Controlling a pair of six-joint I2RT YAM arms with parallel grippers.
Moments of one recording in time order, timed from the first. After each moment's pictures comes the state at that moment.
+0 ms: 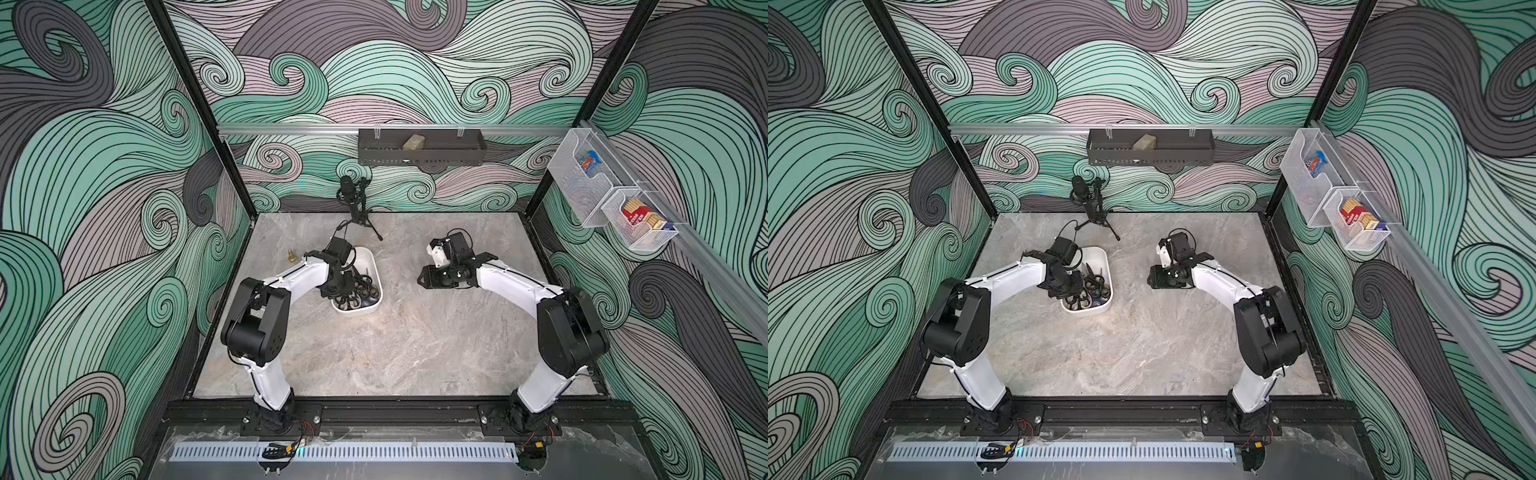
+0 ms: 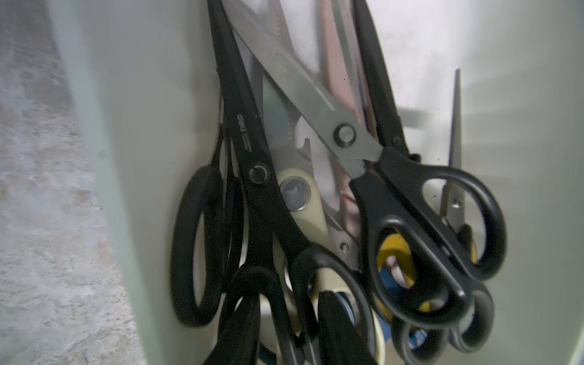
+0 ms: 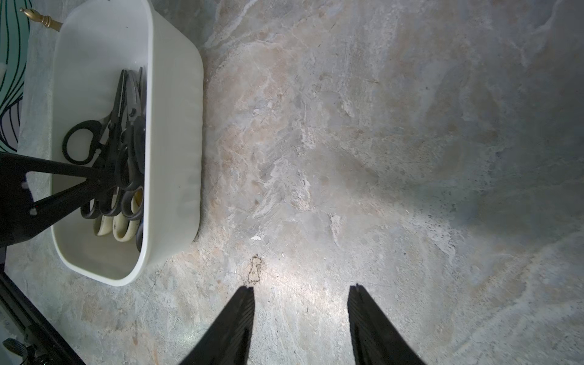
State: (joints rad) left arm -0.35 1.80 1.19 -0.69 0.01 -0.53; right arm 0.40 1.72 1.18 -0.51 -0.25 0.32
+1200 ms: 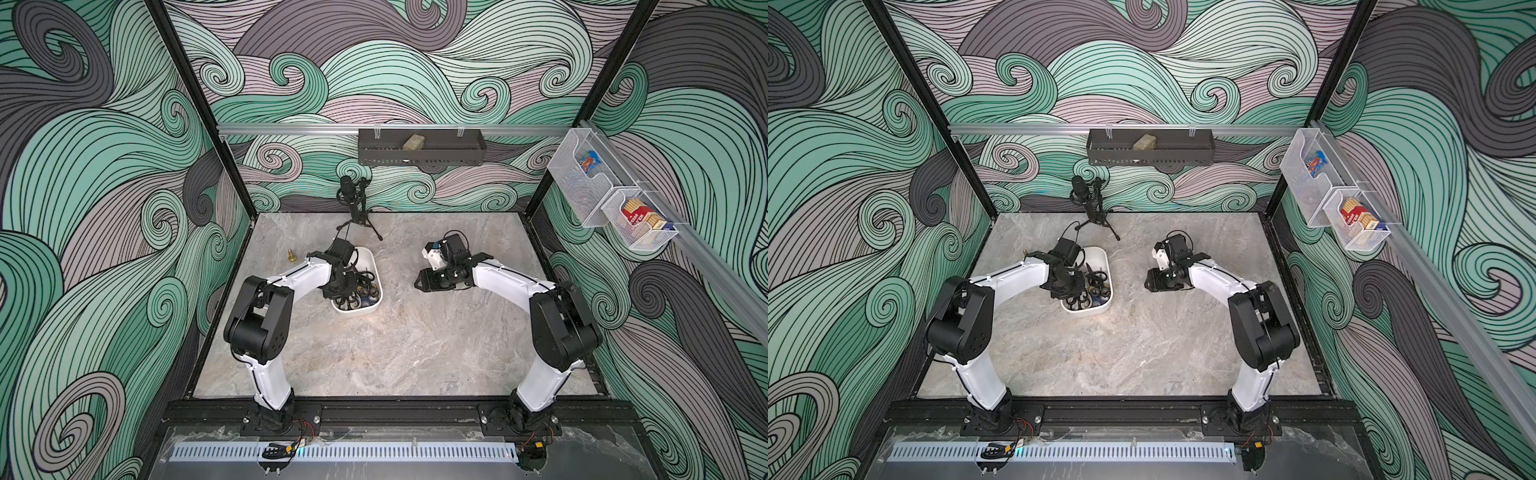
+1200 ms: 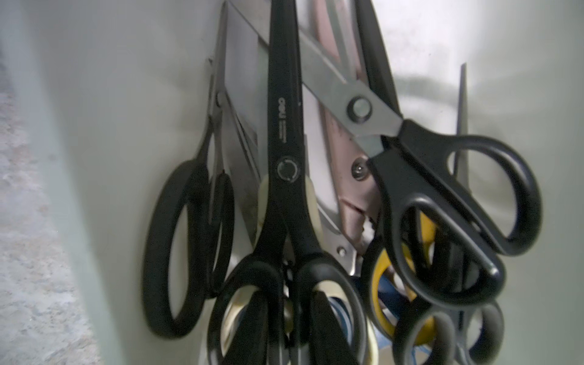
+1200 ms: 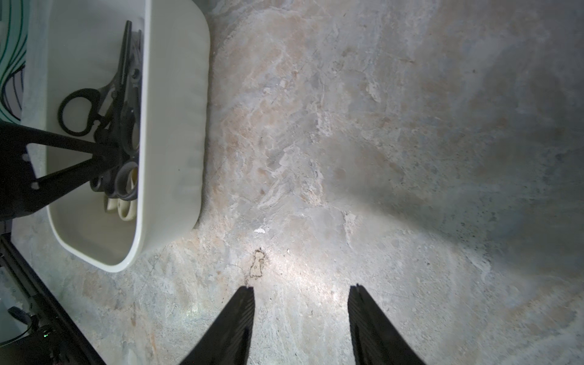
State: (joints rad) left arm -0.36 1.79 1.19 -0.69 0.00 -0.55; right arm 0.40 1.76 1.19 -0.51 -0.34 0.26
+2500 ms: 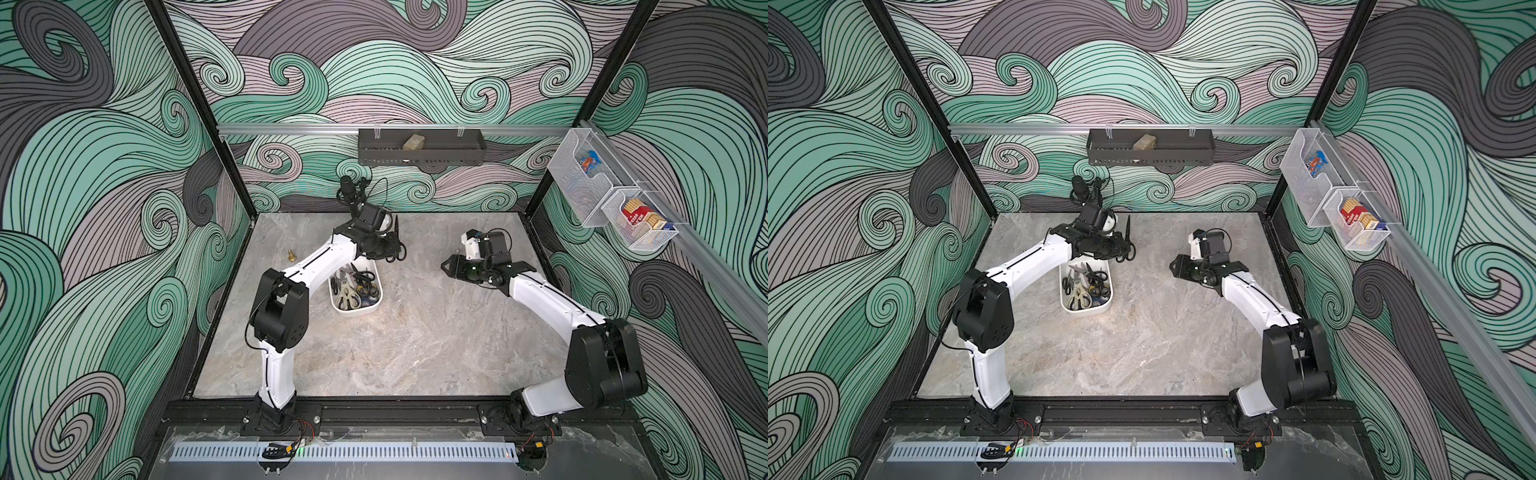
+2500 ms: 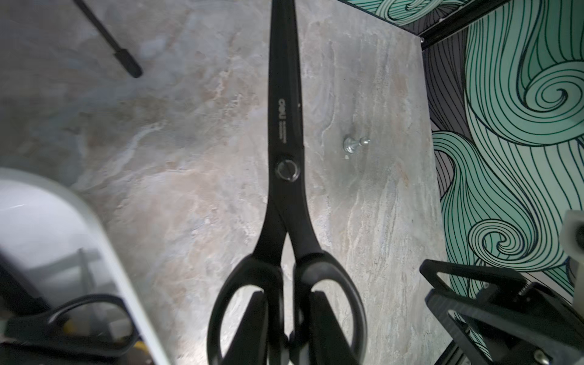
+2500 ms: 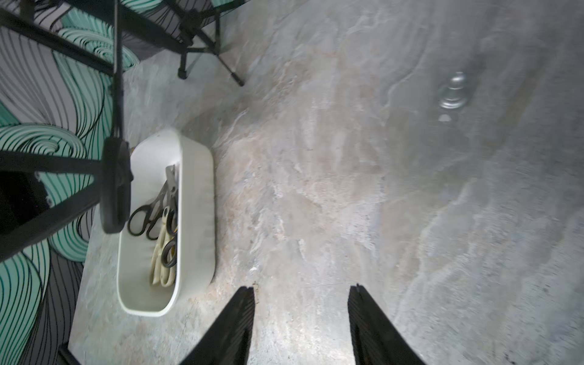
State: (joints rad) left arm -0.54 1.99 1.70 -0.54 0.27 -0.58; right arm 0.17 1.48 0.99 -0.37 -0.29 0.46
